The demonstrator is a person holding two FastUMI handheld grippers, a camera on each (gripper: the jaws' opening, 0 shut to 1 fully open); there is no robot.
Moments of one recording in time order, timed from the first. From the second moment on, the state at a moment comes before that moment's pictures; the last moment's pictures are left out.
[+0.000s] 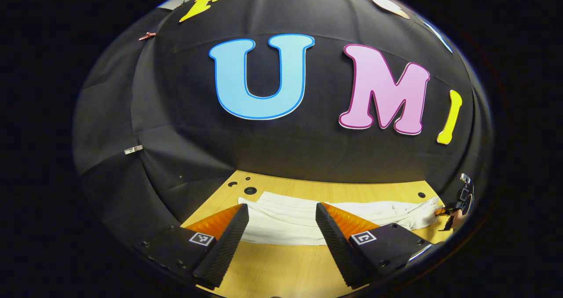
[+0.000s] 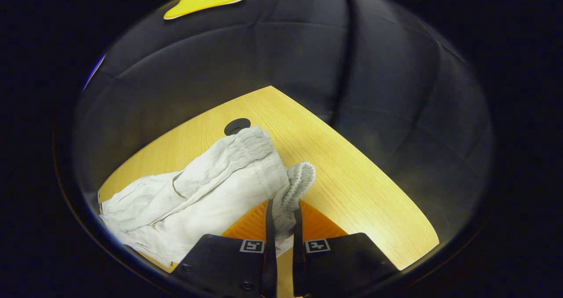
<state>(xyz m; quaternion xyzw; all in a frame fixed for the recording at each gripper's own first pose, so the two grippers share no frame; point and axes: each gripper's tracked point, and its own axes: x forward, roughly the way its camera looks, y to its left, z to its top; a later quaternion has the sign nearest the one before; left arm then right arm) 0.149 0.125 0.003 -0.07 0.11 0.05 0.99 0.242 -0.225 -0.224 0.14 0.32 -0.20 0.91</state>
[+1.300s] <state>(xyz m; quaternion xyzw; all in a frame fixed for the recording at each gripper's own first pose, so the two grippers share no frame) 0.132 0.275 -0.110 -0.15 0.16 0.06 0.97 0.224 -0.187 -0.083 0.14 0.20 -0.06 0.97</state>
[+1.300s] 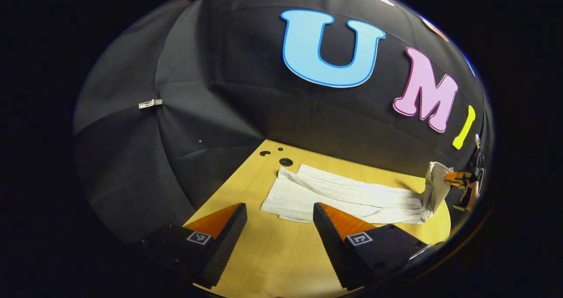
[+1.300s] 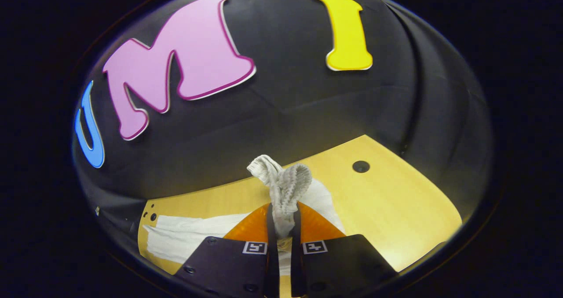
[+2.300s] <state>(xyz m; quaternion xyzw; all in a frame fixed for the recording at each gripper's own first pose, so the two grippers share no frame) 0.204 0.253 -0.204 -0.26 0.22 0.05 0.94 0.196 -0.166 -0.124 0.15 0.34 0.05 0.93</state>
